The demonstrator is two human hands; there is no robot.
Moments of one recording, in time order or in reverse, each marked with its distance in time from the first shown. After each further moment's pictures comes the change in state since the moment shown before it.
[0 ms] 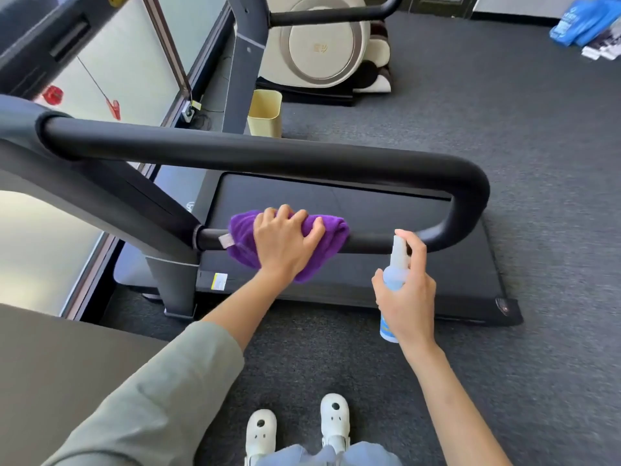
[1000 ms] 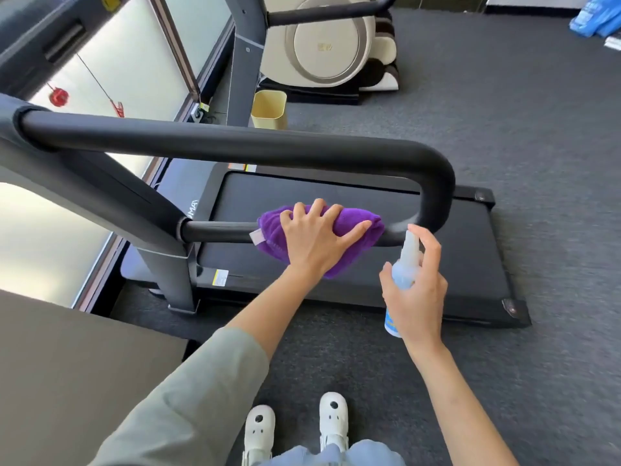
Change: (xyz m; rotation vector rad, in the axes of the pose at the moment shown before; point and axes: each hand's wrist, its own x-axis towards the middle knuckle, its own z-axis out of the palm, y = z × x) left_hand -0.014 0.084 0.010 0.054 -0.022 0.069; right_hand 0.004 0.034 -0.035 0.105 0.068 -0.076
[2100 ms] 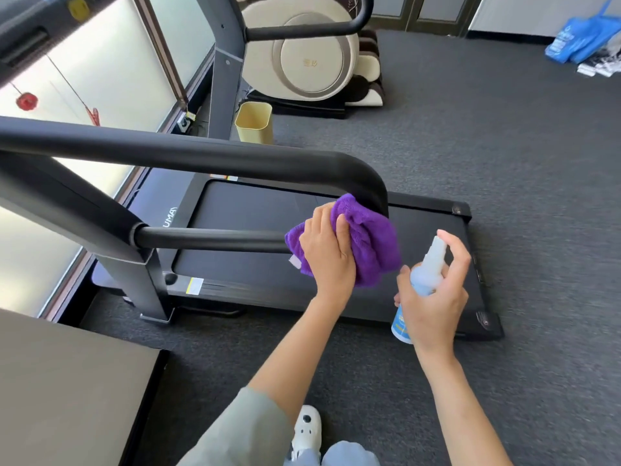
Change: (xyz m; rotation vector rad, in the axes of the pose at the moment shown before) left_hand -0.015 0.119 -0.011 -0.847 0.390 -0.214; right_hand 0.033 0.035 -0.078 0.083 0.126 0.096
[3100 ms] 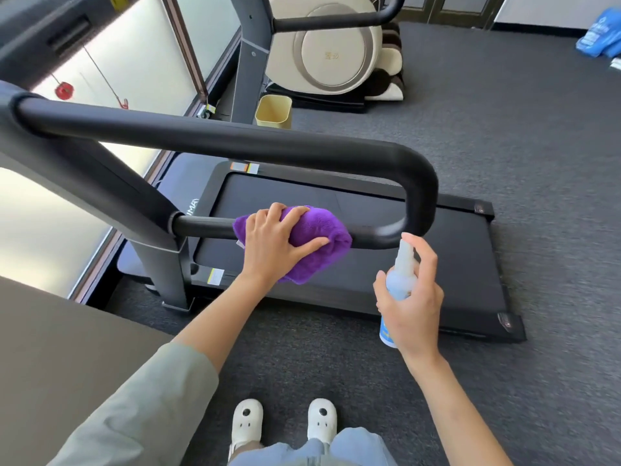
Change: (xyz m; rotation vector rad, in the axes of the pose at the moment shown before) left_hand 0.053 -0.117 -0.109 0.672 -0.327 0.249; right_hand -0.043 -0.018 0.053 -0.018 -0.199 -0.146
